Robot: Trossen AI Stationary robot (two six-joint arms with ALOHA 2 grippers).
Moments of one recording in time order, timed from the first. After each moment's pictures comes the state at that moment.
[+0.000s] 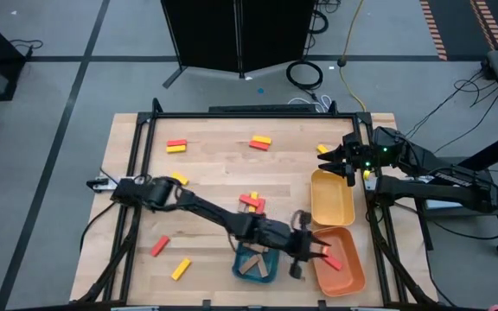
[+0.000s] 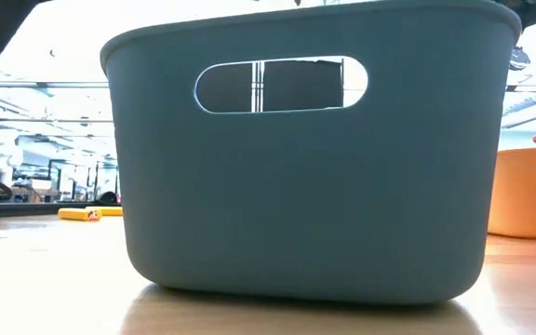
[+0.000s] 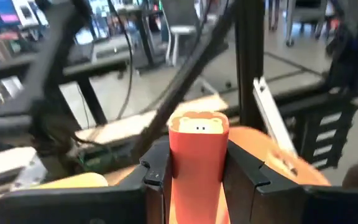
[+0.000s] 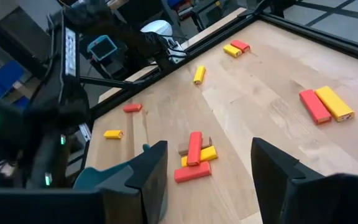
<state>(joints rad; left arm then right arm) -0.33 2.37 1.88 0.35 -0.09 0.19 -0.34 0.55 0.63 -0.40 -0.29 0.46</state>
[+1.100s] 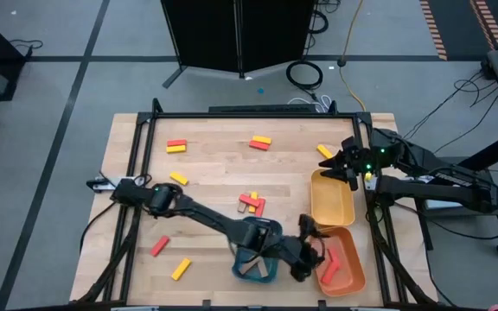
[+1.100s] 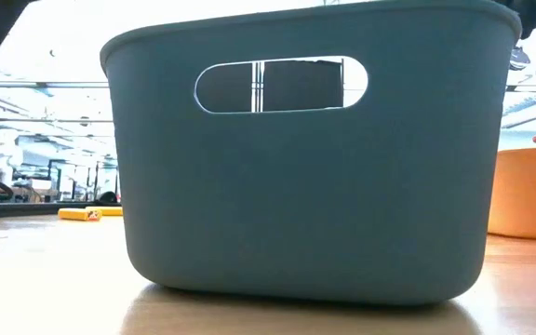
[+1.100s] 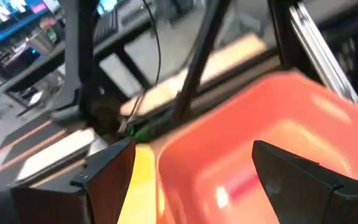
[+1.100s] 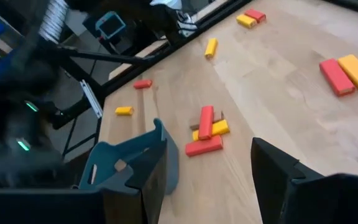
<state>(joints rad) -0.38 2.41 2.15 -0.10 -0.36 0.40 -0.34 0.55 0.63 -0.48 -0.38 0.46</state>
